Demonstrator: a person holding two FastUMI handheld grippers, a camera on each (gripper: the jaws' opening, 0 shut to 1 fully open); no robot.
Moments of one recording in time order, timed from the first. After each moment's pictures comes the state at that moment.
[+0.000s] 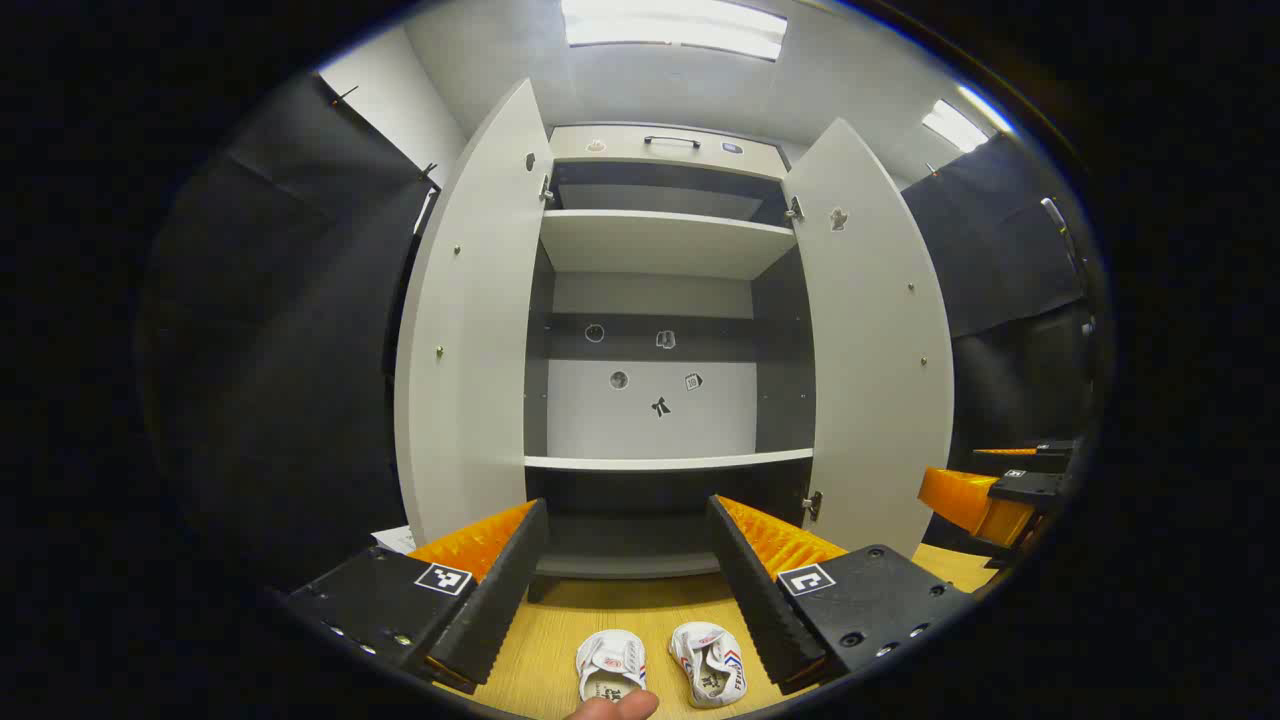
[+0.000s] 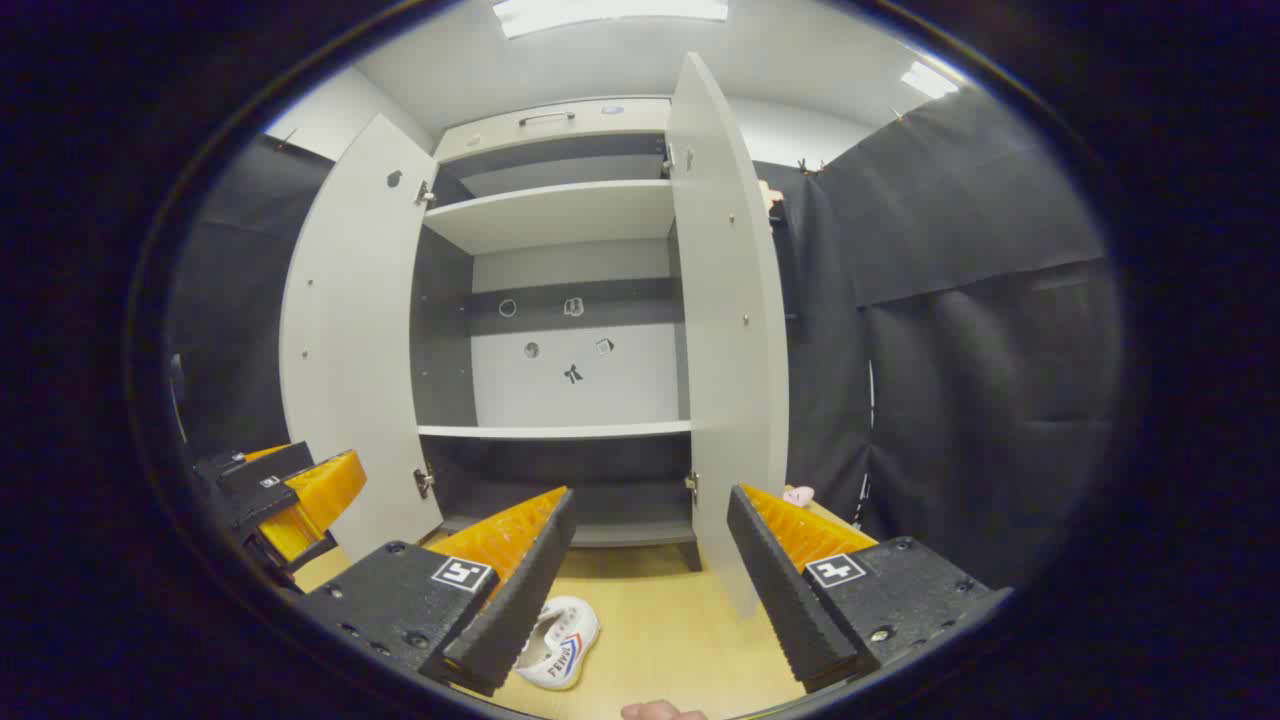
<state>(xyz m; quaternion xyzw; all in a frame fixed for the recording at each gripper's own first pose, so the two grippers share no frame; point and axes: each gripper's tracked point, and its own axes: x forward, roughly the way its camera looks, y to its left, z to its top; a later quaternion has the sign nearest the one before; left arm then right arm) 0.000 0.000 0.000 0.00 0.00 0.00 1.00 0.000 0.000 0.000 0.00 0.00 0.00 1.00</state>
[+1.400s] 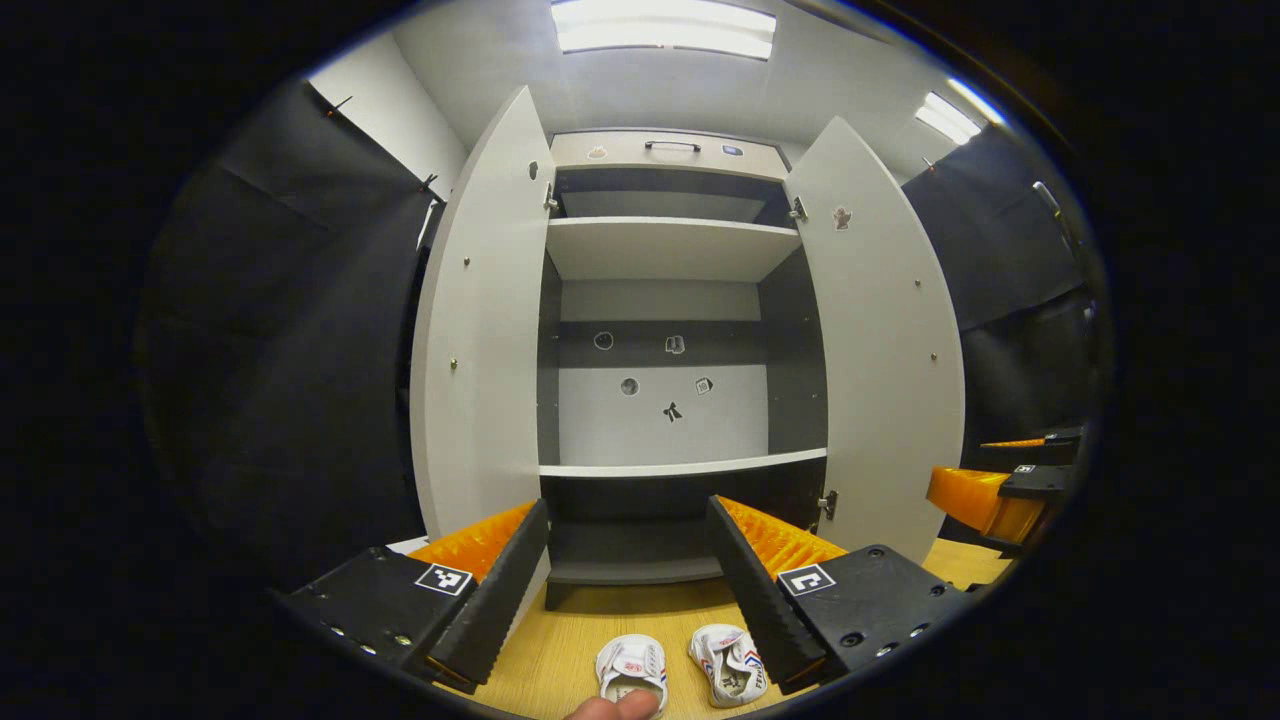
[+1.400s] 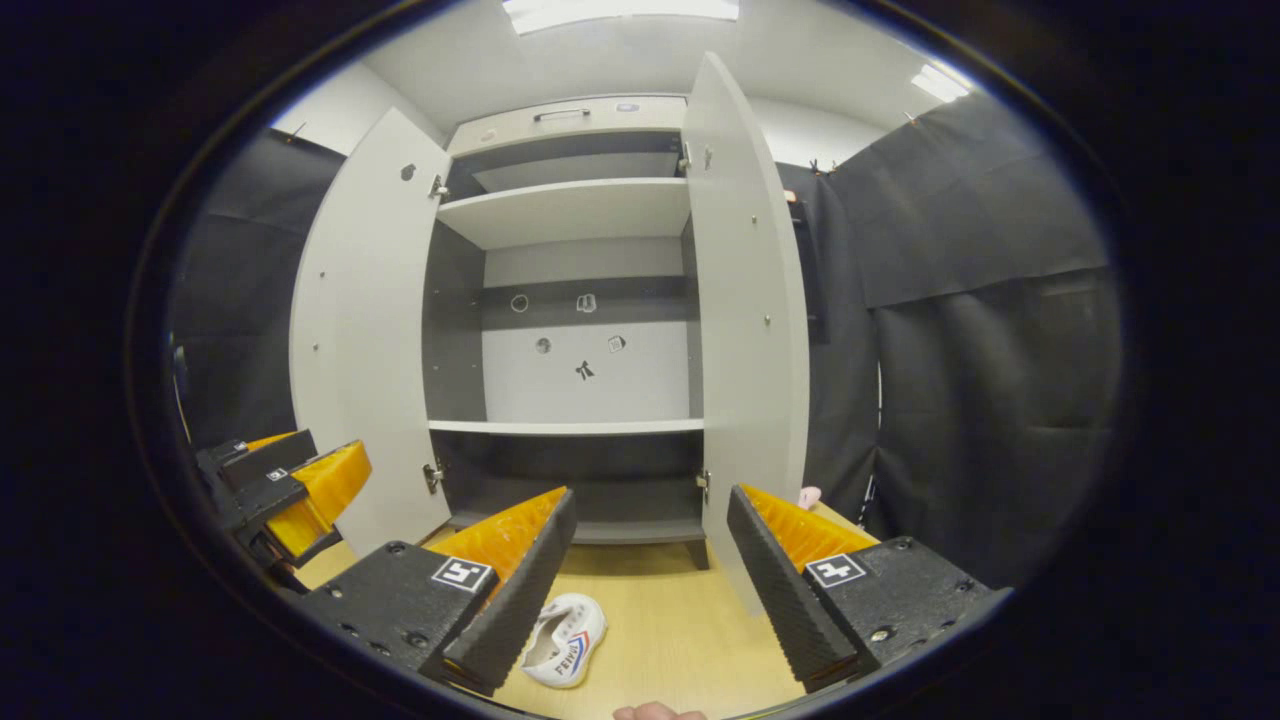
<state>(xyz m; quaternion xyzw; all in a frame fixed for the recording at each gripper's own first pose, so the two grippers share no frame) 0.000 0.013 0.001 0.01 -0.01 0.01 1.00 -0.001 0.008 -0.004 -0.01 0.00 0.01 1.00</state>
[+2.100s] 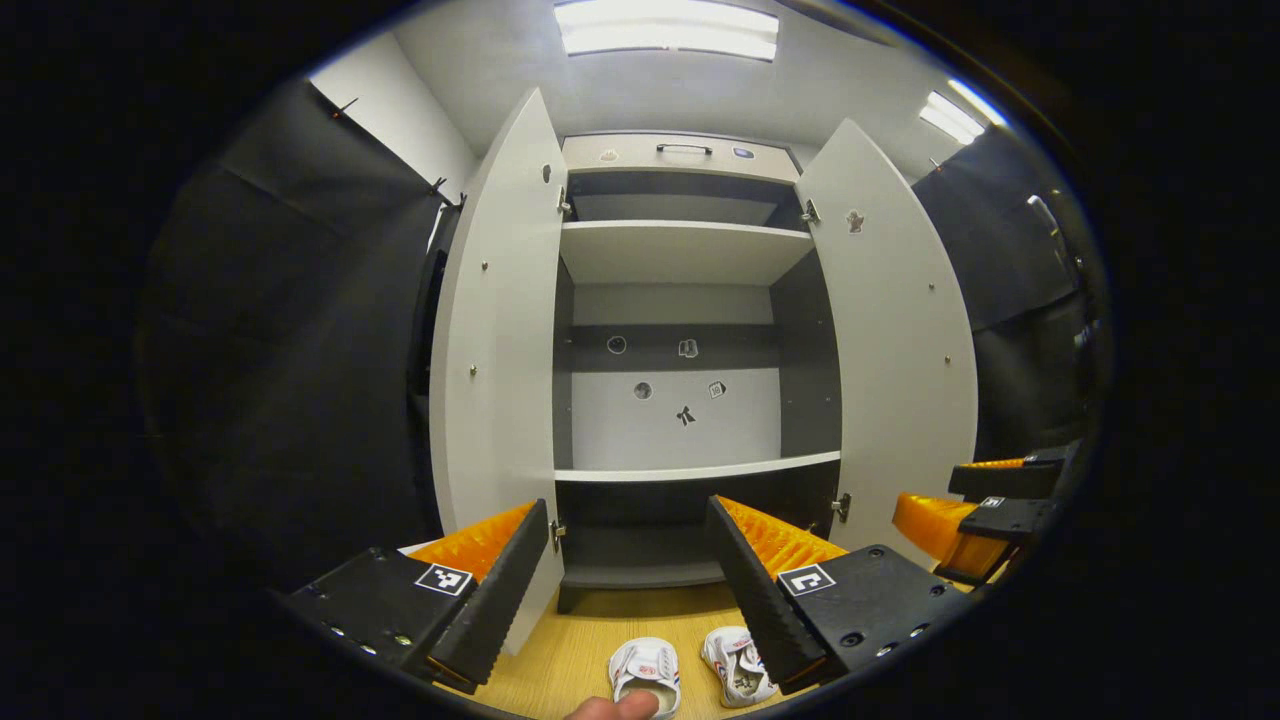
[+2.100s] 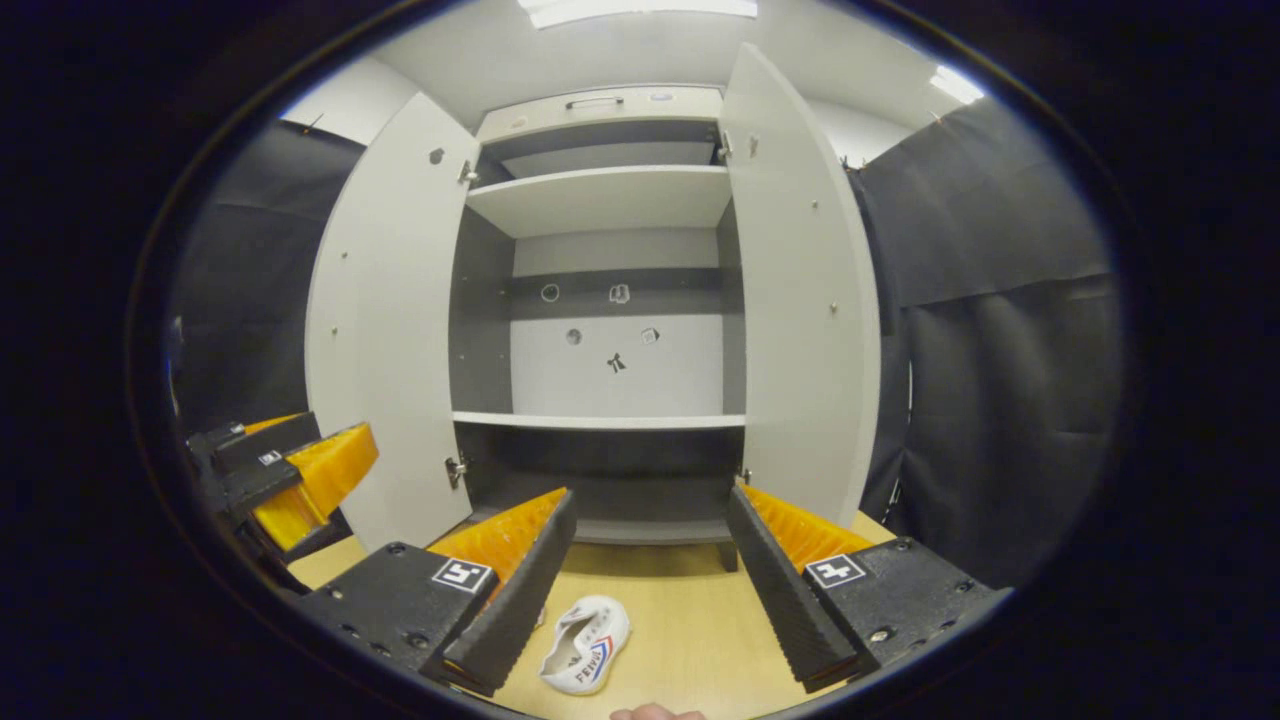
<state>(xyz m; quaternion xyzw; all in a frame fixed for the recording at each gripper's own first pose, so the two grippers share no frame) 0.003 0.026 0.004 0.01 -0.01 0.02 1.00 0.027 0.051 -0.037 -0.03 0.03 0.06 1.00</state>
